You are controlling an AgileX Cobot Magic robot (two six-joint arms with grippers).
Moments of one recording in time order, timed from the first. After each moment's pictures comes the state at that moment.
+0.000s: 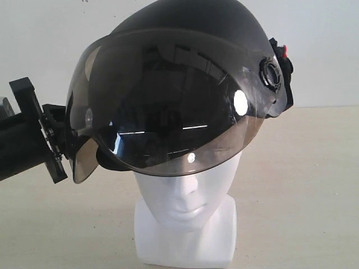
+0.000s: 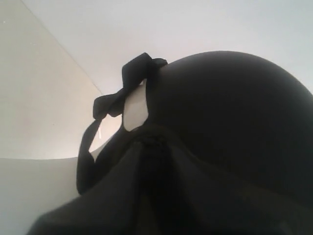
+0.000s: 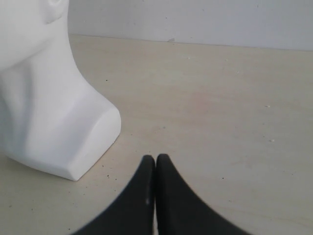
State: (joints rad) left arm 0.05 1.57 -0.51 0.91 -1.21 -1.83; right arm 0.35 0.00 0.00 0.10 0.35 -0.05
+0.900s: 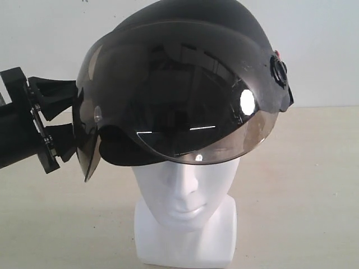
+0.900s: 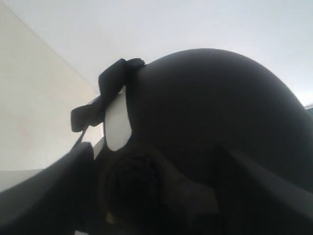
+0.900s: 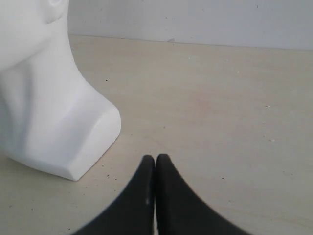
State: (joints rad) left arm 0.06 1.49 -0.52 0.95 -1.17 -1.82; right arm 0.35 0.00 0.00 0.11 0.35 -0.05
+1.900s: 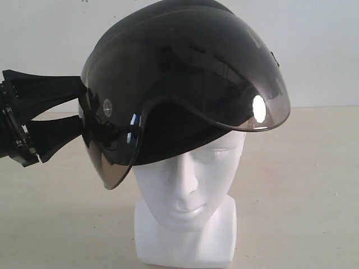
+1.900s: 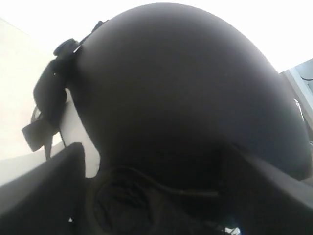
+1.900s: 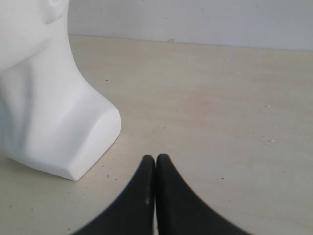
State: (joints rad) left arm 0.16 1.37 -0.52 1.16 -1.21 -1.82; right arm 0.35 0.00 0.00 0.11 0.35 -0.05
